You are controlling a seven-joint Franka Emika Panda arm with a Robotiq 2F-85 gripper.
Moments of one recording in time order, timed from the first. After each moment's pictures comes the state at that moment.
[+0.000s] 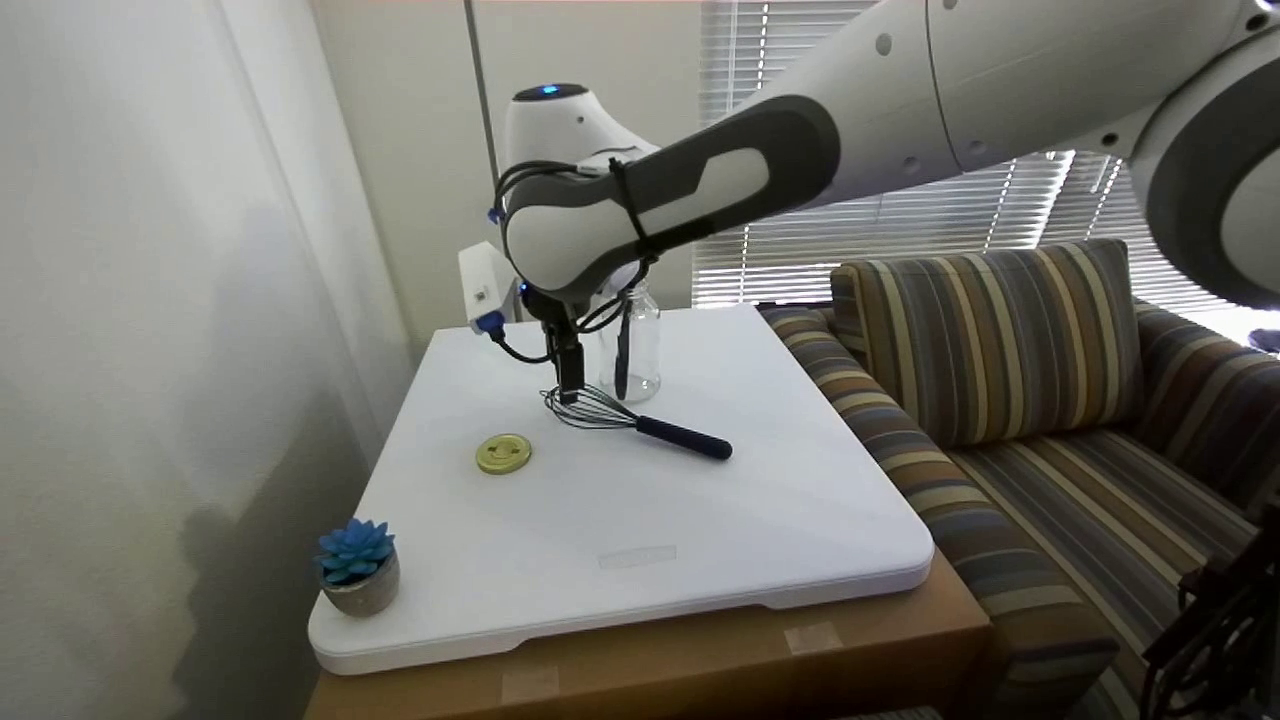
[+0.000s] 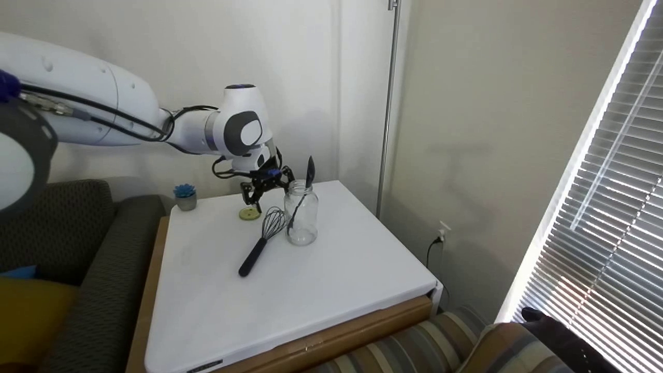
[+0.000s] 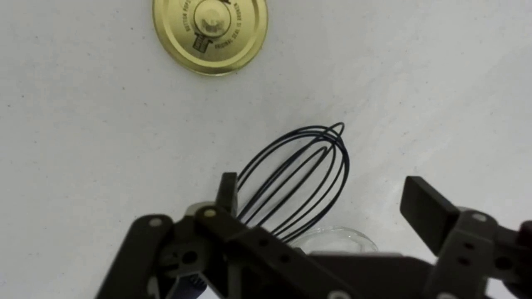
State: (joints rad) arm 0.25 1.47 -0.05 -0.50 -0.05 2.16 2.23
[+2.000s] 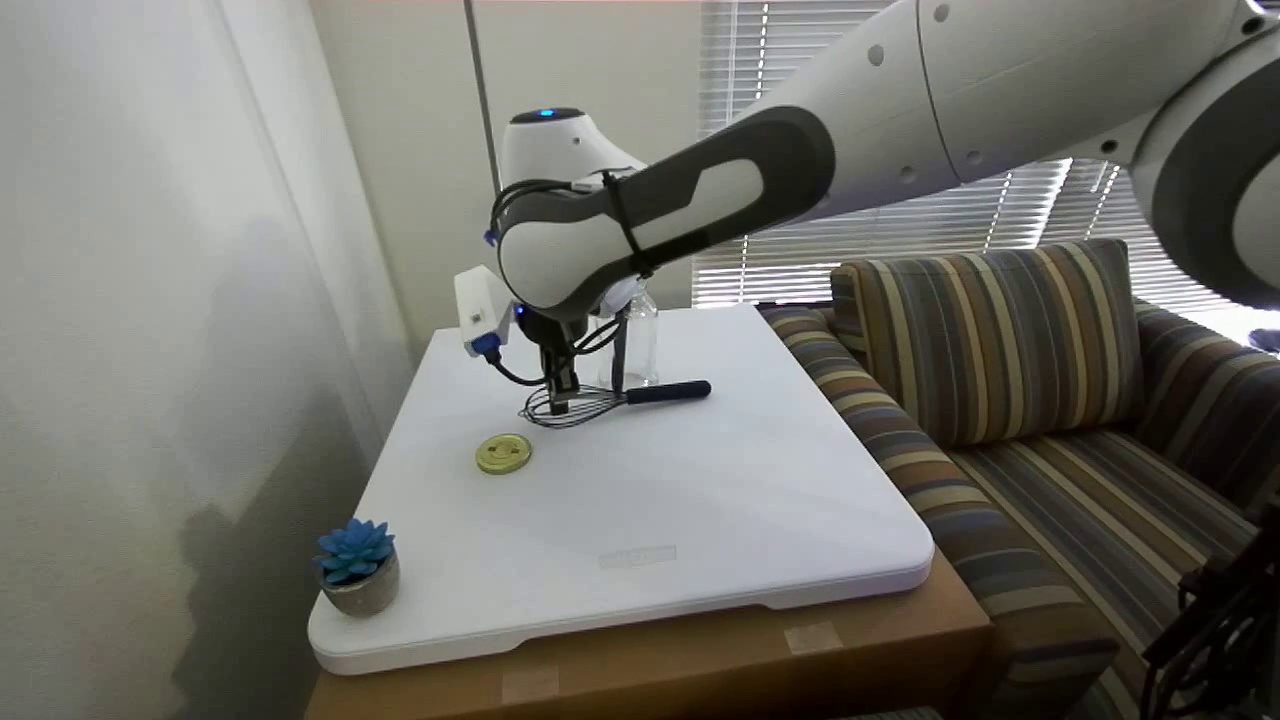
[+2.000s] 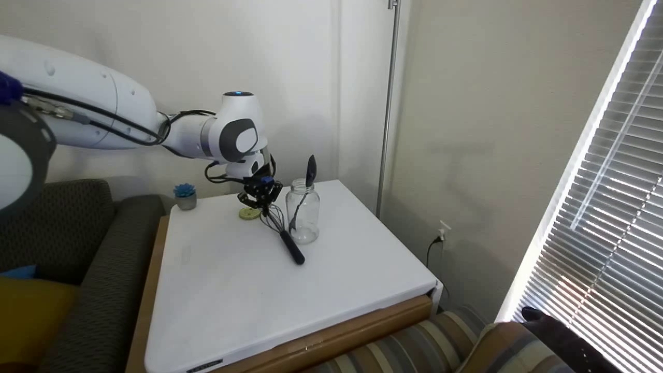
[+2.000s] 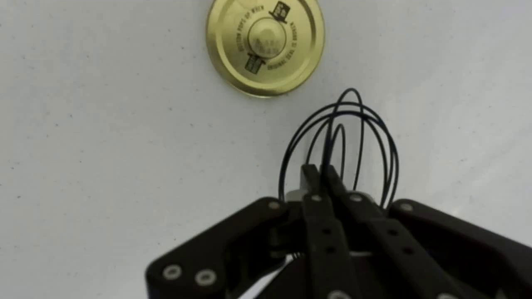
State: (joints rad) arm 0.26 1.48 -0.03 -0.53 -0.02 2.16 2.21
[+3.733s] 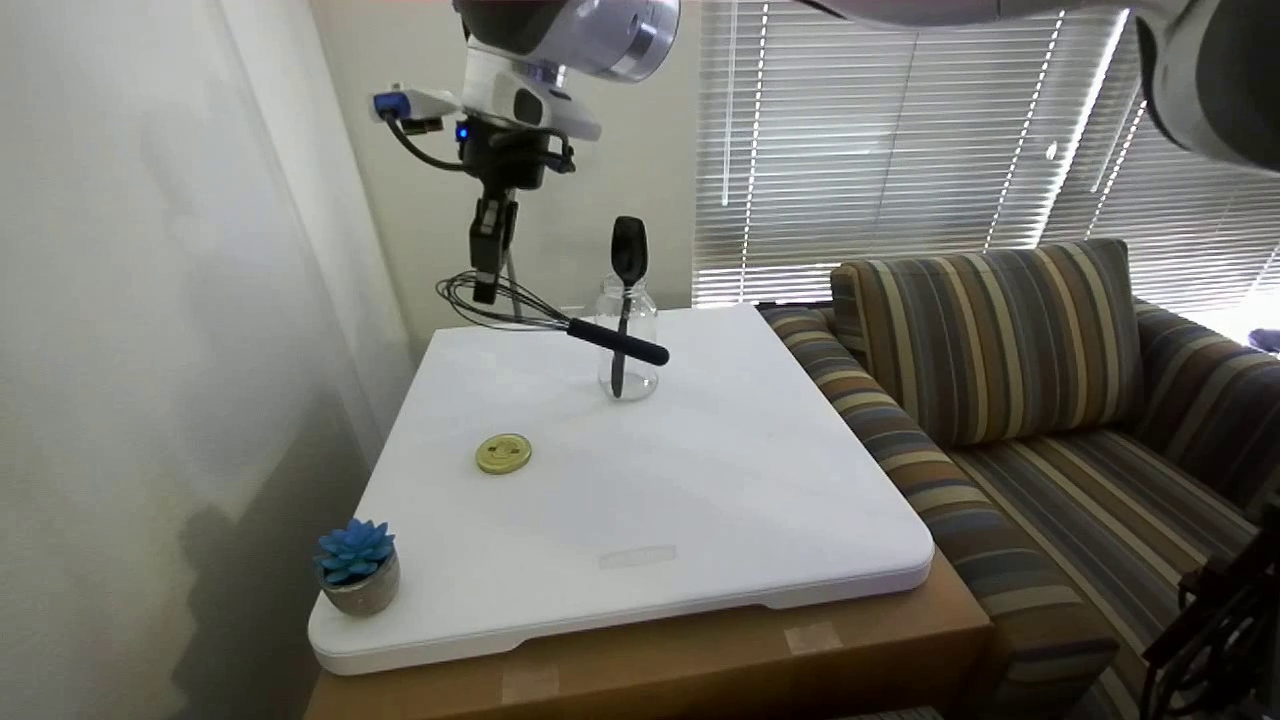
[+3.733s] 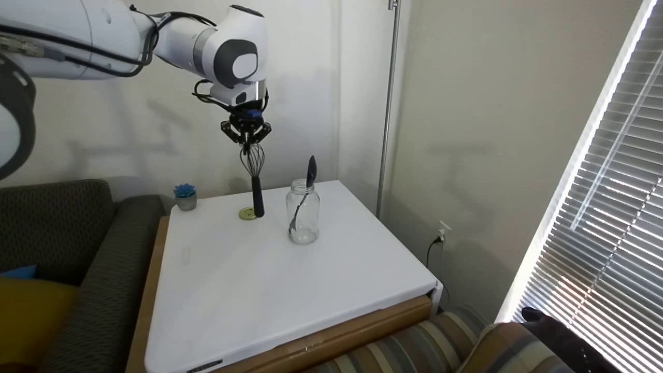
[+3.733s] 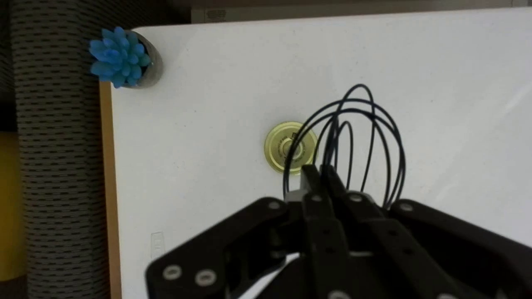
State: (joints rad) arm 0.22 1.34 0.11 -0.36 0.14 1.89 2.39
